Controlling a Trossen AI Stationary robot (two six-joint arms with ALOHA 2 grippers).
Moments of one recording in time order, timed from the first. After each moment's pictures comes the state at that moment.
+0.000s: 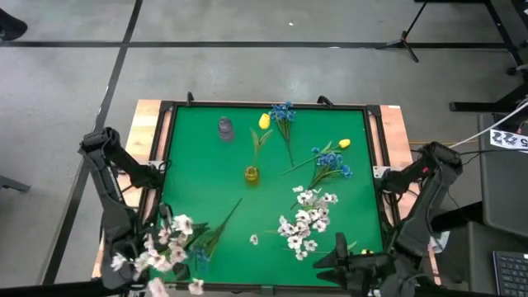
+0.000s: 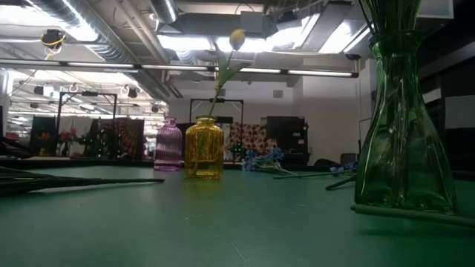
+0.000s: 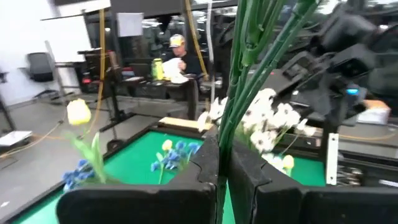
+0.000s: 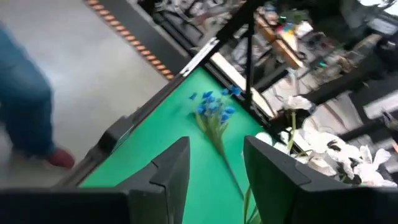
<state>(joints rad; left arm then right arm) -1.09 1.47 1.20 0.03 -1.55 -0.23 1.02 1.58 1.35 -0.32 0.78 -0.24</state>
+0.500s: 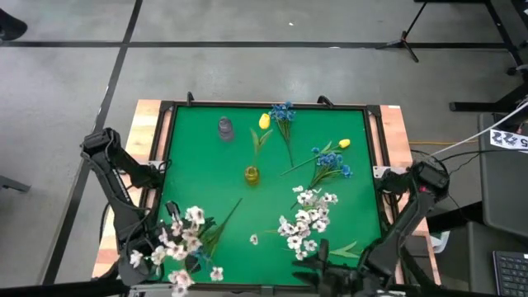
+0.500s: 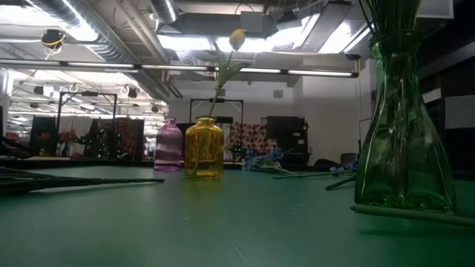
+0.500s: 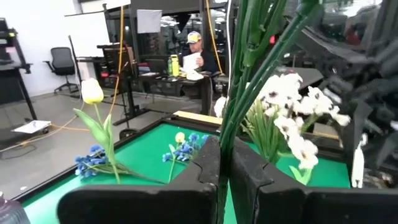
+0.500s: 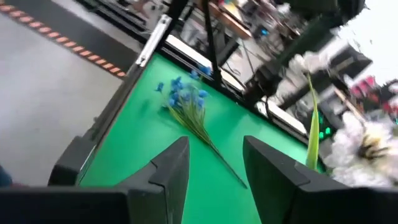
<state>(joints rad) -1.04 1.49 1.10 0.06 -1.57 -0.34 0.99 1.84 1.35 -0.06 1.01 -0.09</state>
